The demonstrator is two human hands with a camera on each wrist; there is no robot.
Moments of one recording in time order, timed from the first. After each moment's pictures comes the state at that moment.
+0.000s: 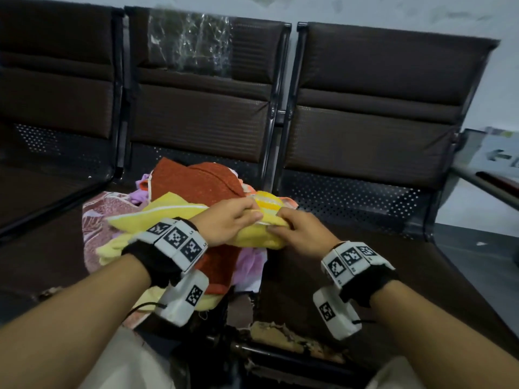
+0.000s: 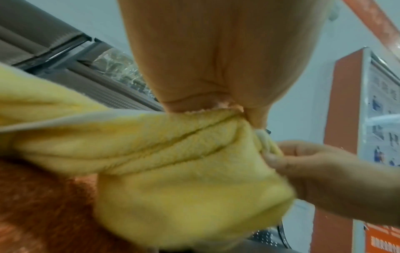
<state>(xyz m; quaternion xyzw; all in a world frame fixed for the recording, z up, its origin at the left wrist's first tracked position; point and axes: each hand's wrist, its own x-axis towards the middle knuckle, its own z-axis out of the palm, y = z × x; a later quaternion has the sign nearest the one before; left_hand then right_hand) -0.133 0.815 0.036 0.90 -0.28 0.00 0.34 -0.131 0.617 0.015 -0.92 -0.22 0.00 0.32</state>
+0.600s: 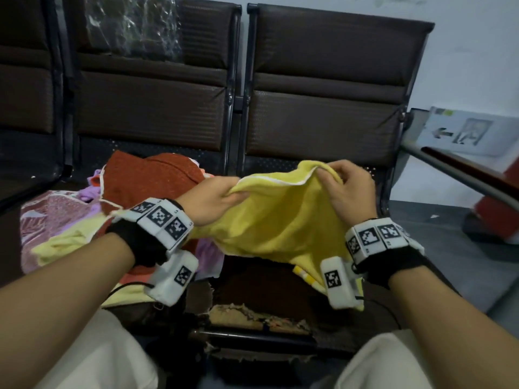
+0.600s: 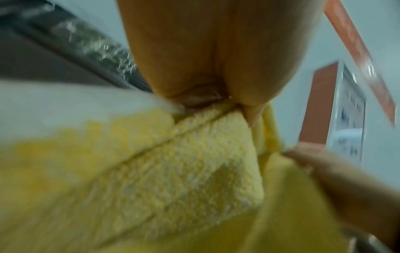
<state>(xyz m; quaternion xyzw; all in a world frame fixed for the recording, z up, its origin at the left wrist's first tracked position) -0.129 0.758 0.040 0.90 -0.32 0.04 0.30 -0.157 0.502 0.039 -0.84 0.00 -0.33 0.42</state>
